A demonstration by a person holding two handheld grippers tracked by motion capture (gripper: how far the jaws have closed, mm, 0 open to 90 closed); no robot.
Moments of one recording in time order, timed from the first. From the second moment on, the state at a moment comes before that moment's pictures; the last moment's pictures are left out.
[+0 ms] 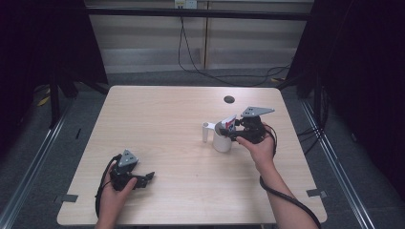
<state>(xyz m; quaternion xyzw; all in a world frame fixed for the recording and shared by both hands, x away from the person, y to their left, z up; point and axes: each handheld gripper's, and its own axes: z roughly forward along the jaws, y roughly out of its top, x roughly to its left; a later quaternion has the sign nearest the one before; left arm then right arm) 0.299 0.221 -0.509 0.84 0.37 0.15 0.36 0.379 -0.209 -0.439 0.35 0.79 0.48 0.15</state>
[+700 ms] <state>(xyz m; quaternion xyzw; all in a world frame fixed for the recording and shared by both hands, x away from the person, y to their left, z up) 0.299 0.221 -0.509 0.84 0.37 0.15 0.36 0.370 -0.218 -0.435 0.36 0.79 0.47 0.14</state>
